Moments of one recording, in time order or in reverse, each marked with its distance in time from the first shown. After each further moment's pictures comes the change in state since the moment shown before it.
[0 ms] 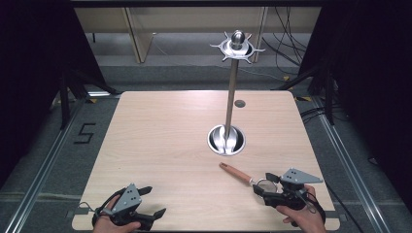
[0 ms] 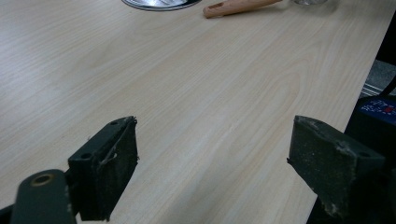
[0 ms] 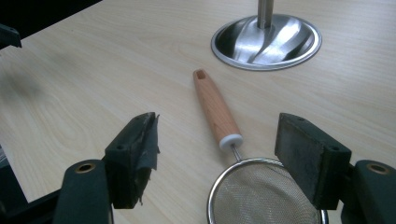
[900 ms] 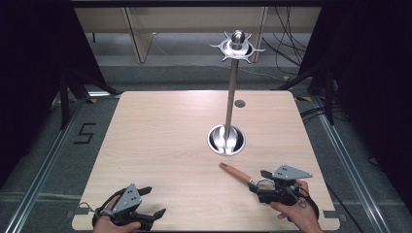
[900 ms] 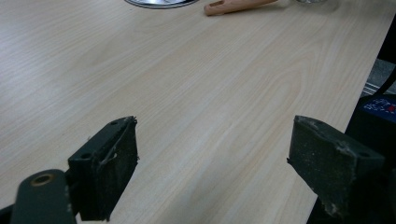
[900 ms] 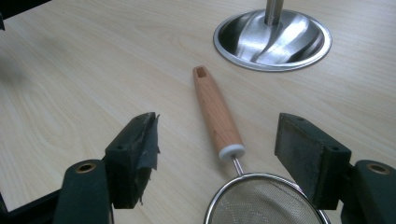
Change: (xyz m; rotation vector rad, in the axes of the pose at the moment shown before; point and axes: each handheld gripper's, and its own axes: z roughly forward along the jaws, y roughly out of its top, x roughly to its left) left arm 0.000 -0.001 0.001 0.006 0.001 -0.002; right arm 0.005 0.009 0.016 0.057 -0.003 -0.036
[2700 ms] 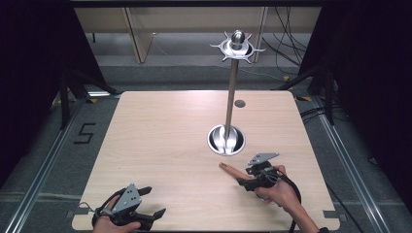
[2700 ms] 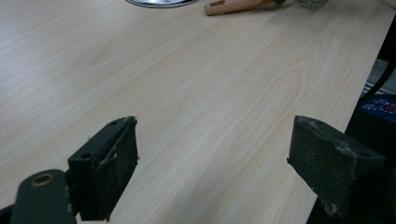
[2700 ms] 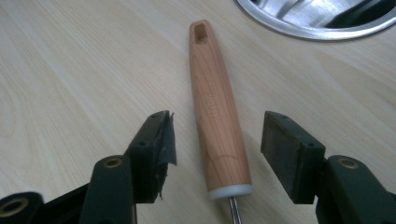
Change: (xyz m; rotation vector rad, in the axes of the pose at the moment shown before) left arm -0.001 0.000 0.001 -0.012 -0.005 -0.016; right arm -0.012 0.023 0.067 0.271 0.014 -0.092
